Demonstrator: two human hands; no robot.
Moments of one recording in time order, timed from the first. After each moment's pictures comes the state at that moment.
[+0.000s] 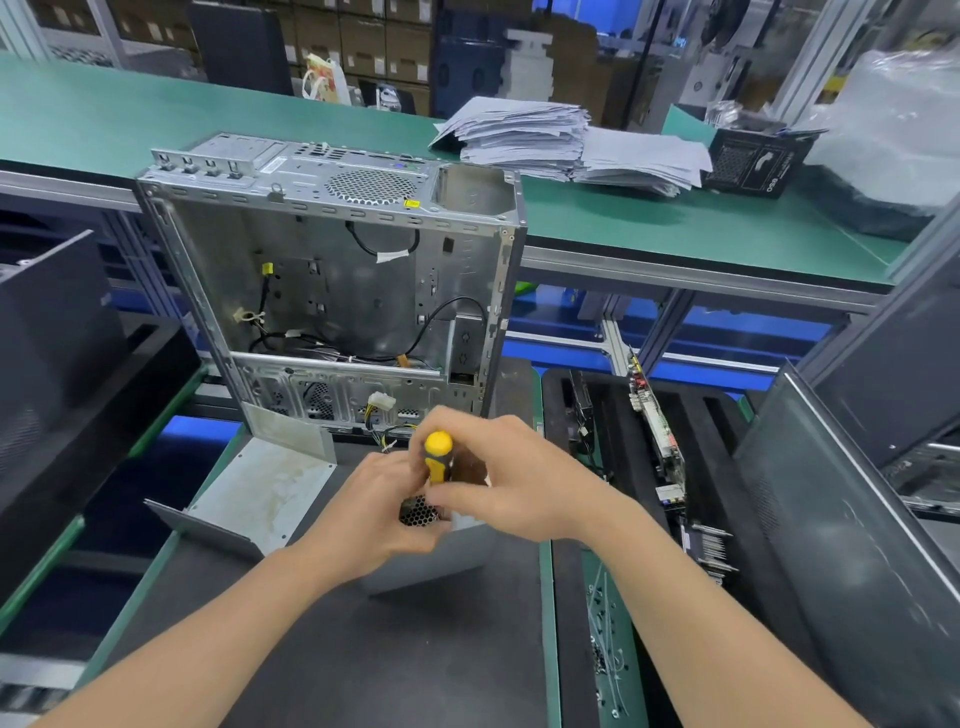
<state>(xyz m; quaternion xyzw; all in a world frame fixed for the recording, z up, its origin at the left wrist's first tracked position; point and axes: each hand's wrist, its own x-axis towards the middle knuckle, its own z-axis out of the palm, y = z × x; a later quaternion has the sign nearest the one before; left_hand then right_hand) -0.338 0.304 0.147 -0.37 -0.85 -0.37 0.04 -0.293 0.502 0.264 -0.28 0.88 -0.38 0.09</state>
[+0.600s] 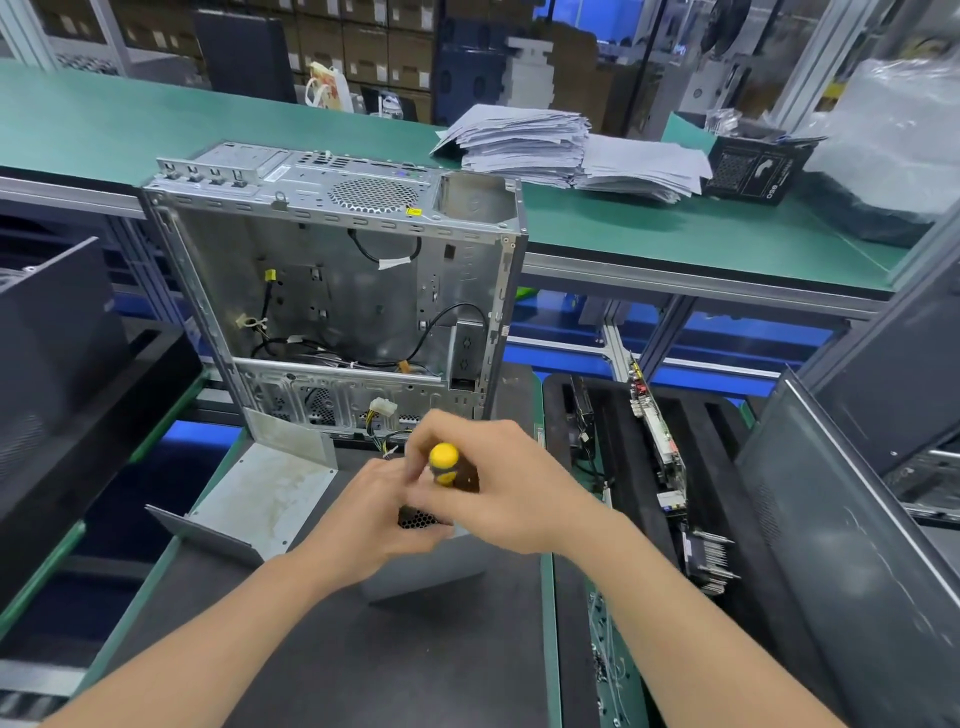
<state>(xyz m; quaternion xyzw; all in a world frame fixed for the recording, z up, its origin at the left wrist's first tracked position) -0.336 0.304 0.150 -0.36 -0.83 -0.42 0.01 -0.289 0.492 0.265 -0.26 0.89 -0.36 0.03</state>
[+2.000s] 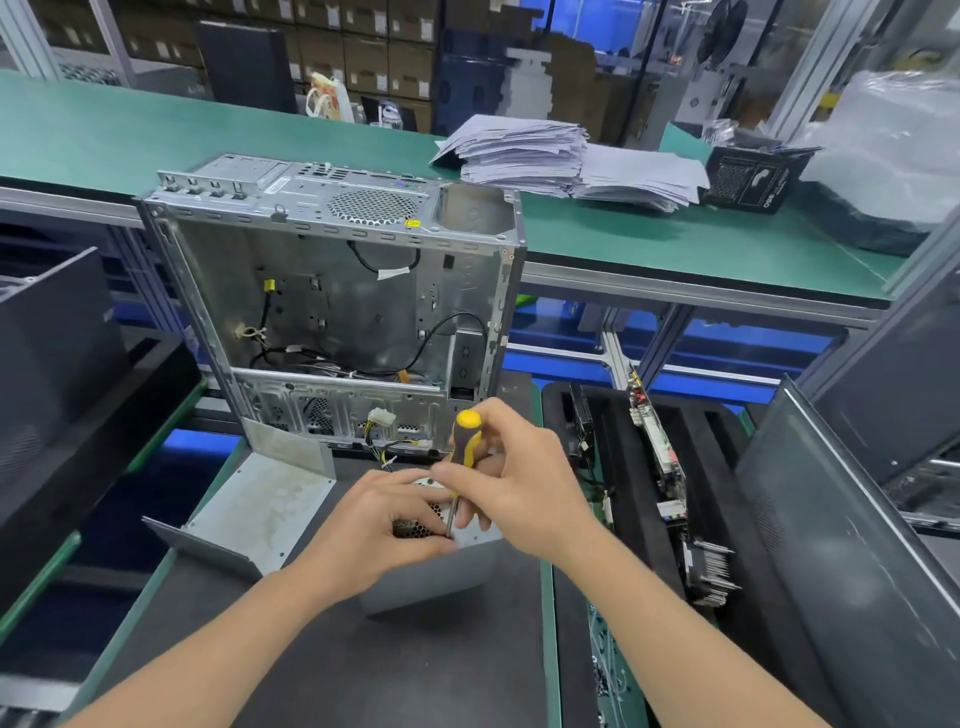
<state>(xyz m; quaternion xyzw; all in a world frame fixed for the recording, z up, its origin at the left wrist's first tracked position) -0.334 0.301 0.149 -0.36 -0.84 -0.41 0.02 -0.295 0.499 0.237 -0.09 0.83 -0.55 -0.04</state>
